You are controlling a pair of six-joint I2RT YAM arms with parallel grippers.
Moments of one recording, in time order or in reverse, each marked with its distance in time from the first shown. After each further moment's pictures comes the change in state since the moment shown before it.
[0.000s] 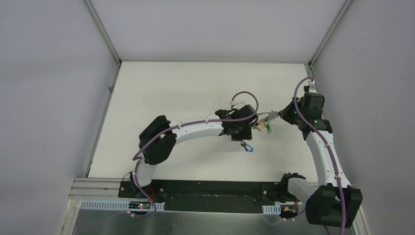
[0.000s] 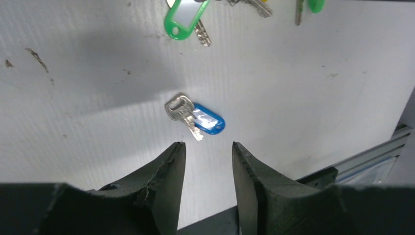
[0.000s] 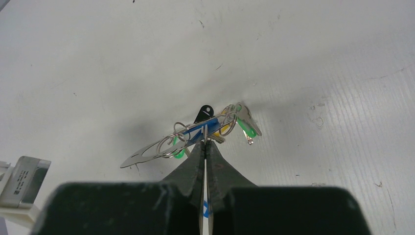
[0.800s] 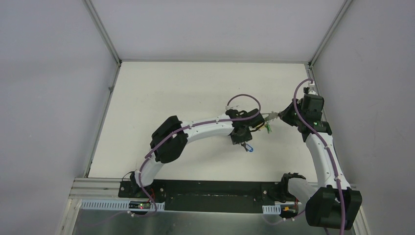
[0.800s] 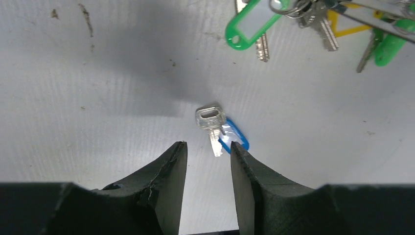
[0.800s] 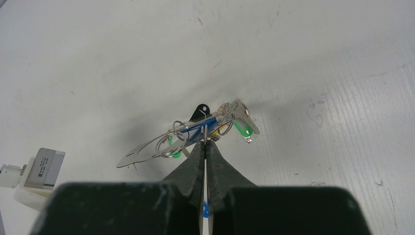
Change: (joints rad) left arm -0.043 0.151 0.214 -0.313 -0.161 -0.353; right arm 0.000 -0.021 -0.030 0.015 0.000 0.000
